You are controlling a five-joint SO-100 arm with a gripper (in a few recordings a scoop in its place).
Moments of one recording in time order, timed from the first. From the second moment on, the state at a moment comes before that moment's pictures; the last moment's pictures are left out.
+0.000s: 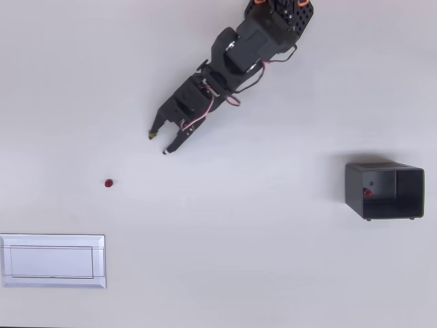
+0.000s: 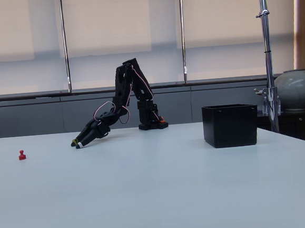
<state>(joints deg) 44.6 116.6 43.2 -52.2 0.2</state>
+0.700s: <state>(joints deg) 45.5 122.5 62.8 -36.7 -1.7</state>
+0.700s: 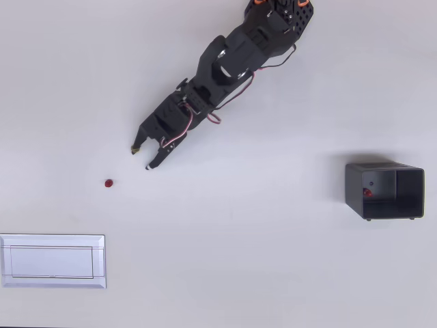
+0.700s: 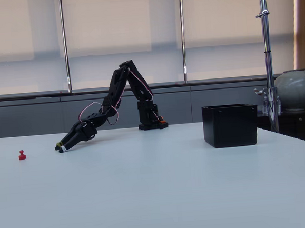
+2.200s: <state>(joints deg) 46.1 144.1 105.6 -16.5 -0.9</state>
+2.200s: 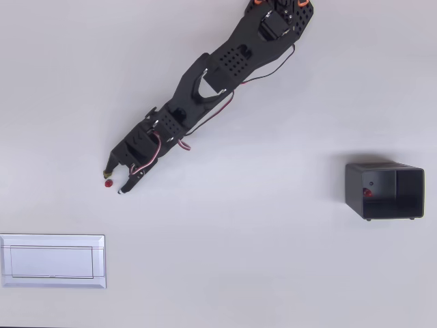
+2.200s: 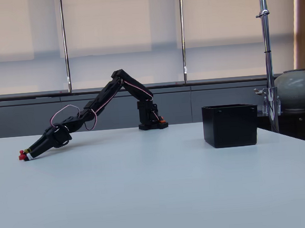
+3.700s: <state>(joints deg) 46.1 149.9 105.6 -32.3 -2.6</state>
